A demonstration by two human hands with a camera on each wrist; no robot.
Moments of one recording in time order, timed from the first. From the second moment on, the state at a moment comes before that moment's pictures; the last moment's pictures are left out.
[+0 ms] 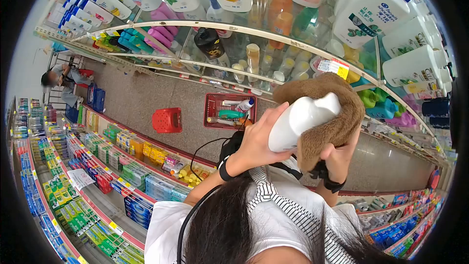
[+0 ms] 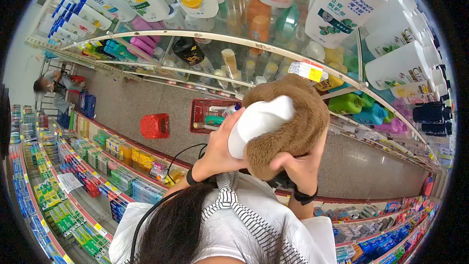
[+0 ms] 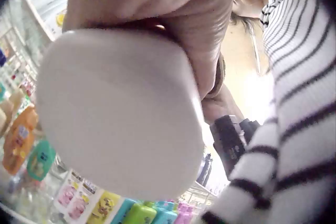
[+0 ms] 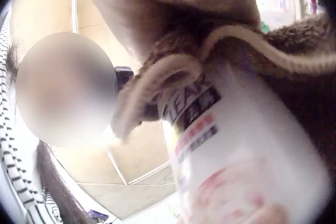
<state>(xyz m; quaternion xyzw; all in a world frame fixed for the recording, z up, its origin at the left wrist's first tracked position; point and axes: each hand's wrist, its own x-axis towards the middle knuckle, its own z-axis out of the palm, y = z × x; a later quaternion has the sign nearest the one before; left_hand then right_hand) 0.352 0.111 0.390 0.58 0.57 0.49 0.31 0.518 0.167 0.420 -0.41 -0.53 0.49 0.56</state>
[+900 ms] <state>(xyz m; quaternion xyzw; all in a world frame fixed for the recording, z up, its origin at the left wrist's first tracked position) 0.353 0.106 0.363 0.69 0.31 0.37 0.53 0.525 0.188 0.408 0.02 -0.50 0.70 0.51</state>
